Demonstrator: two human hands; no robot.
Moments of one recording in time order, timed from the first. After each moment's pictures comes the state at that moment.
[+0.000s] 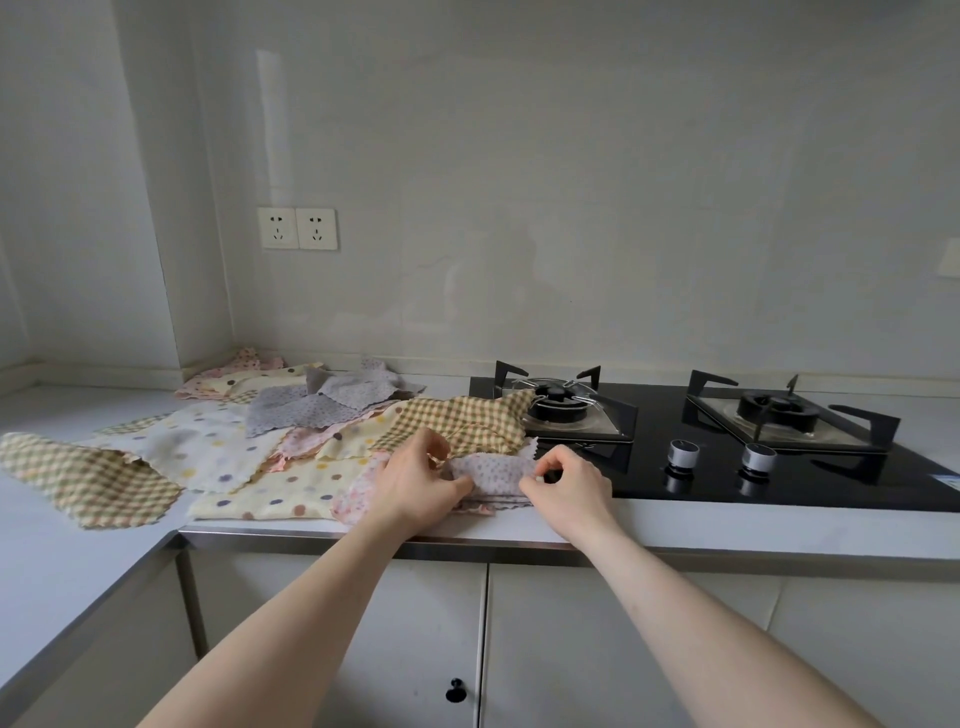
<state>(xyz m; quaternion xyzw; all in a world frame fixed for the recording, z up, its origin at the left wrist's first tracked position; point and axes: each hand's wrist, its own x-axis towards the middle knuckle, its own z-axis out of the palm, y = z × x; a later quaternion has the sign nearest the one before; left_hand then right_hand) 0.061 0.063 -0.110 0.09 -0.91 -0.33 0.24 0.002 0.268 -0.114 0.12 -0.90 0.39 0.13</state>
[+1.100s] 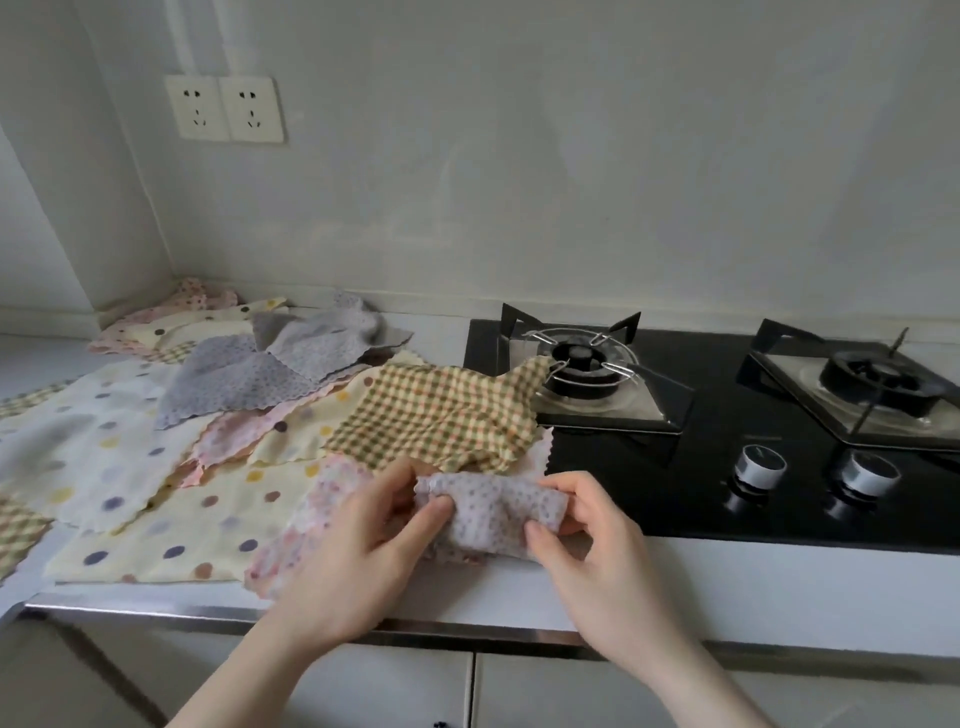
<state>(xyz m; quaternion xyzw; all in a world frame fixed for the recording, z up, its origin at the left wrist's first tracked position) 0.068 0.065 -0.103 -0.02 -0.84 -0.51 0.19 -0.005 0.282 -0.126 0.25 -0.80 0.54 0.00</state>
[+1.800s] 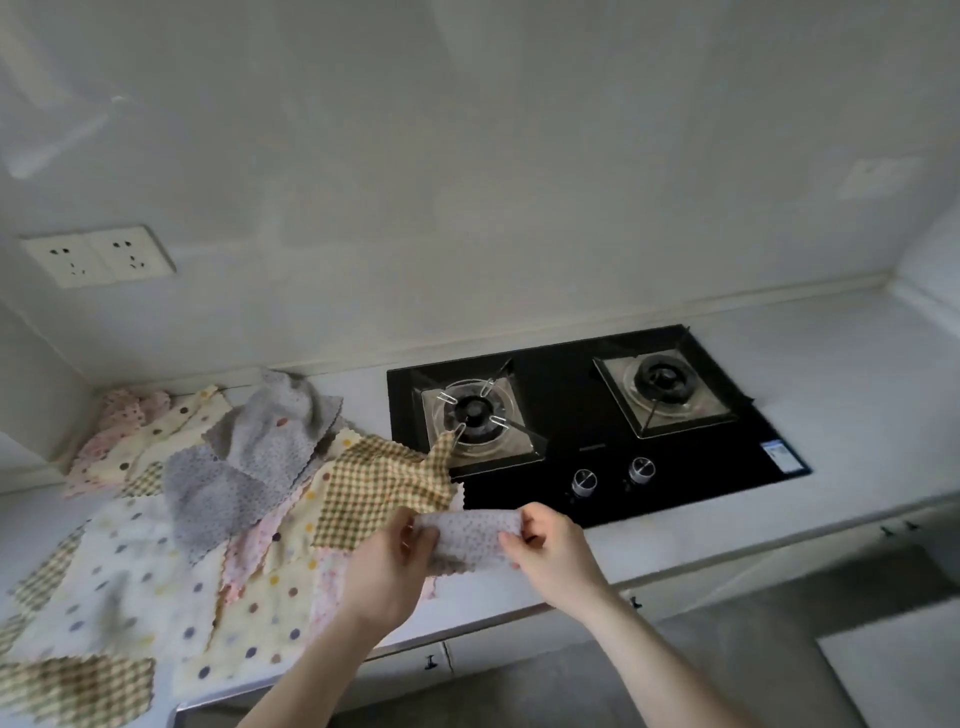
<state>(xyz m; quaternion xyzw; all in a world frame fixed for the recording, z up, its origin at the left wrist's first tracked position) 0.049 0.100 0.079 0.11 -0.90 -0.41 -0.02 0.015 0.324 0.069 0.03 -0.85 0.51 -0.14</state>
